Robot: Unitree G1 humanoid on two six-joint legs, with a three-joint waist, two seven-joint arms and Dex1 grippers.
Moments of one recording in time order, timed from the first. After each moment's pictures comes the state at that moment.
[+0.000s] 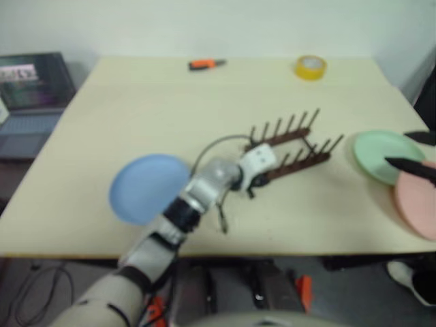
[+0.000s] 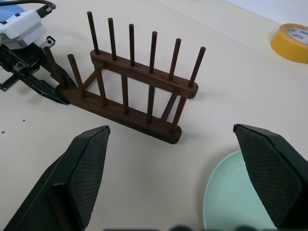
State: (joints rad) left arm -0.78 0.20 -0.55 0.28 0.01 0.62 -0.75; right arm -0.18 -1.09 -0.51 0.11 0.49 0.47 1.24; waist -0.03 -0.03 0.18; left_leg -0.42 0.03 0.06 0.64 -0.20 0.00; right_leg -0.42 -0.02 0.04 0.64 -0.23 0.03
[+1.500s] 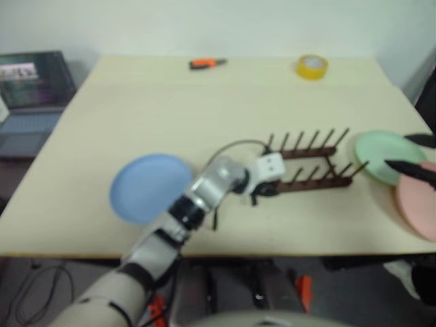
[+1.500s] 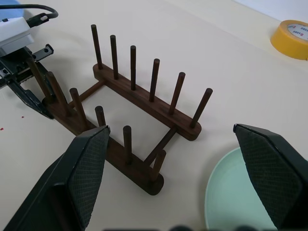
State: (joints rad) left arm -0.81 0.16 -0.58 0.35 0.08 0.50 -0.93; right arm -0.13 -1.09 -0.53 0.07 0.50 0.47 1.21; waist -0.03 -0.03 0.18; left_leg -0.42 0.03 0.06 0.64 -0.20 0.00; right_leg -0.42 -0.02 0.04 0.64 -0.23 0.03
